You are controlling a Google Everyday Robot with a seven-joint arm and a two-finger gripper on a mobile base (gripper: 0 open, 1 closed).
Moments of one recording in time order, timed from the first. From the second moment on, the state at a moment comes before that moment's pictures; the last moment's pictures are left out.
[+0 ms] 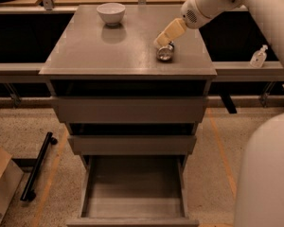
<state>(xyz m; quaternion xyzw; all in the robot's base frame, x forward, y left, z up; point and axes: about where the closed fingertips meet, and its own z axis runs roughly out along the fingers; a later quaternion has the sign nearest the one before) 0.760 -0.115 0.937 -0.41 0.83 0.08 0.37</state>
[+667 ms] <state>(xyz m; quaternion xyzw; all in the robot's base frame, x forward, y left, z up) 0.769 -0.112 0.914 -0.39 0.84 0.09 0.36</state>
